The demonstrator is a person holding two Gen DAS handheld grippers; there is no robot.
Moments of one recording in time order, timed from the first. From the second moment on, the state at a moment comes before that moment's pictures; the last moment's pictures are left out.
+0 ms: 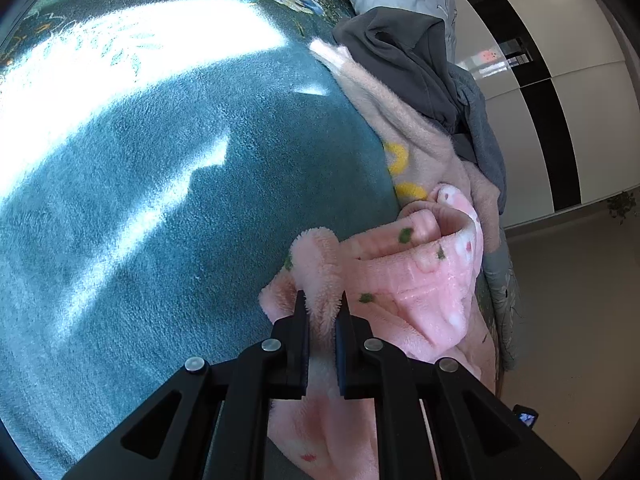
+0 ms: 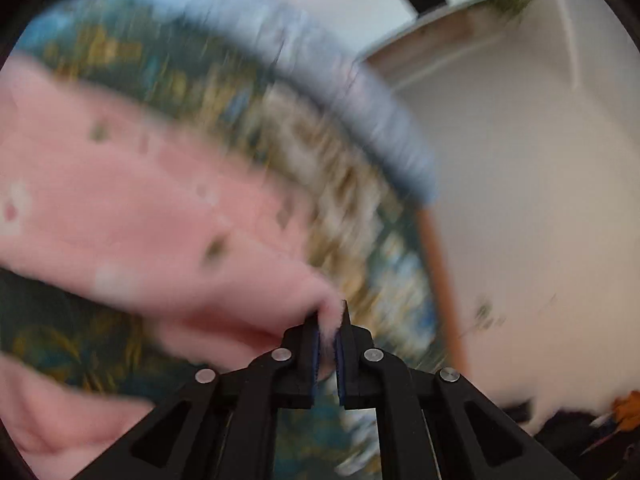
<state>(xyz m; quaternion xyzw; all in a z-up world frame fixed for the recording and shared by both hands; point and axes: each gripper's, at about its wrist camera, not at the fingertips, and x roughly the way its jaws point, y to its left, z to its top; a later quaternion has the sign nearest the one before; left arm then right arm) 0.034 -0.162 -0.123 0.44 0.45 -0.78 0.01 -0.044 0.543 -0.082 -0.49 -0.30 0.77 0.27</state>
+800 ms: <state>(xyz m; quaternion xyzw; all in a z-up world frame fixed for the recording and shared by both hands) 0.049 -0.160 -0.114 0.44 0.44 -0.78 -0.07 0.077 0.443 -0.038 -0.49 0.02 0.87 -0.01</state>
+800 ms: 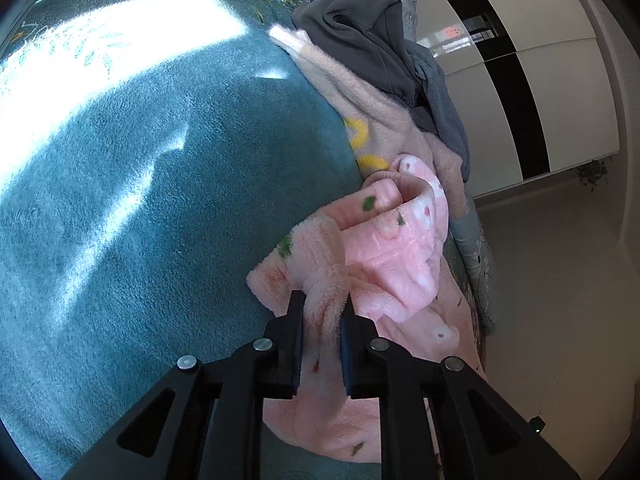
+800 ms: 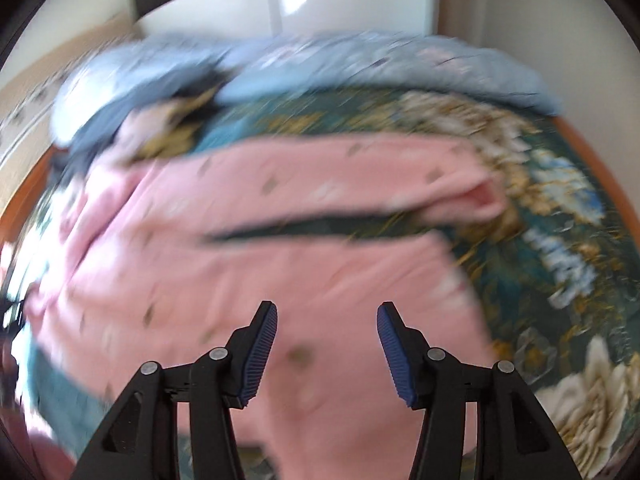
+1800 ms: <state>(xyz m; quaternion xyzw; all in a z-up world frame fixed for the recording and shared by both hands) 0.052 -0.159 -0.106 0.42 0.43 -0.80 -0.07 0.105 0.636 0.080 -0.40 0.05 0.89 0.23</state>
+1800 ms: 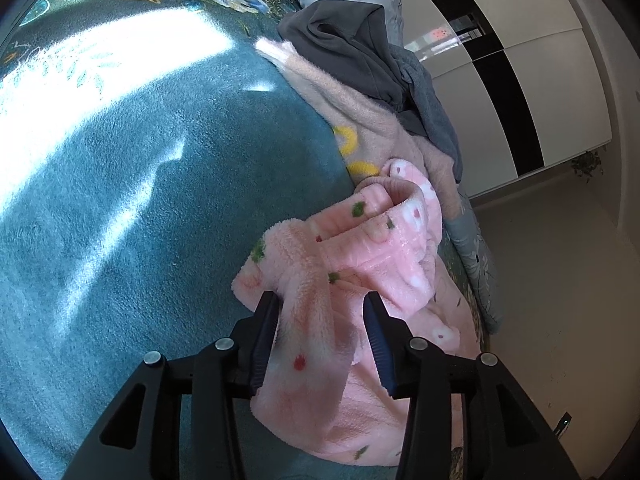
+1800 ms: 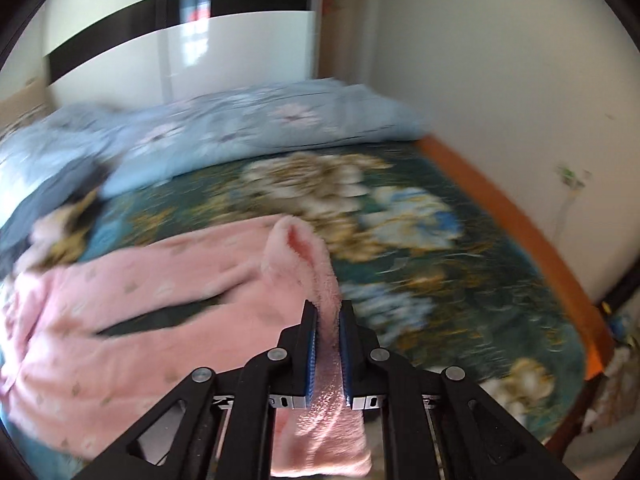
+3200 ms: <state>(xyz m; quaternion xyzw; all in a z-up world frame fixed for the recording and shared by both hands) 0.050 -0.170 -0.117 0.42 0.46 -0.78 -0.07 0.210 0.754 -0.080 -0.34 0.43 0.79 0.27</state>
